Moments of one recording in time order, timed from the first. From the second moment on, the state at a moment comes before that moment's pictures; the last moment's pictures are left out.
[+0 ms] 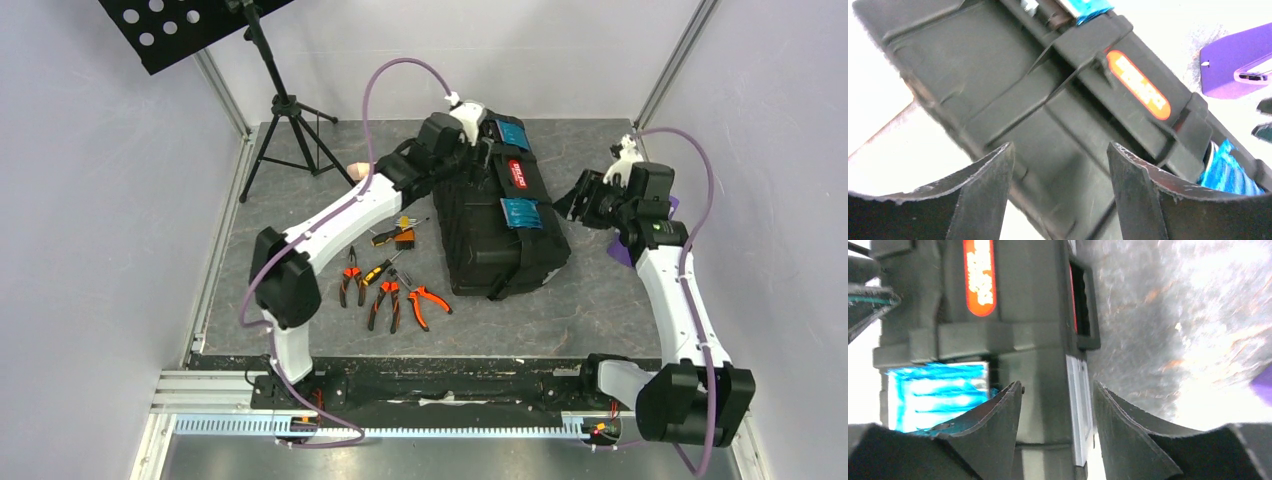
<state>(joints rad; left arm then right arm) -0.74 1.92 1.80 -0.38 -0.05 -0.16 -0.12 1.13 0.94 -0.44 -0.47 0.29</state>
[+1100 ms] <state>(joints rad) -0.68 1.60 1.35 -0.28 0.01 -0.72 0.54 1.11 1.08 -0.49 0.24 0.05</state>
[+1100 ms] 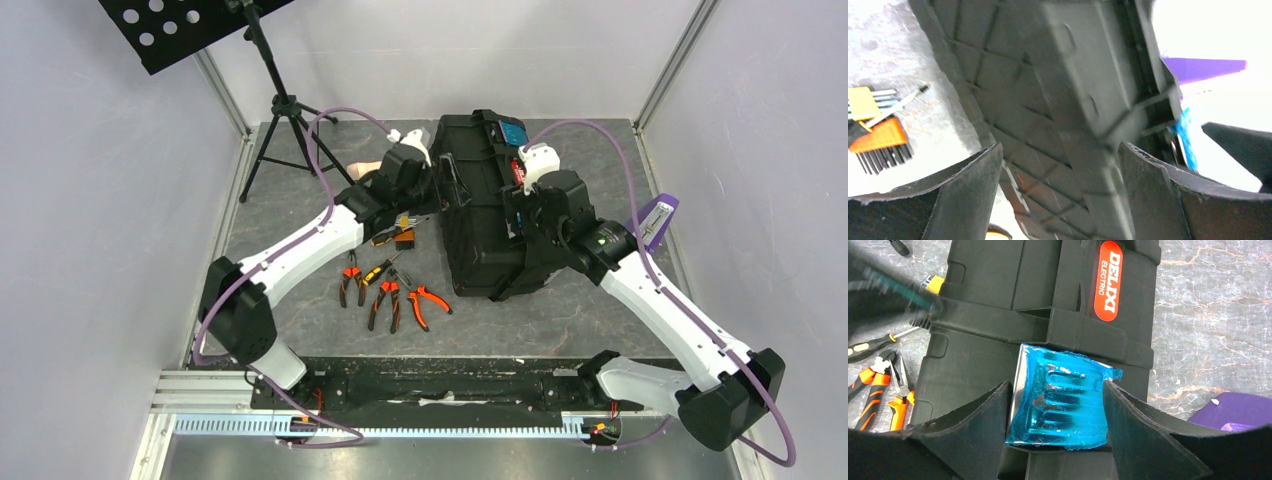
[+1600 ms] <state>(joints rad) -0.90 1.61 1.38 -0.41 -0.14 -0.69 0.67 1.16 1.07 -0.48 0.46 0.06</state>
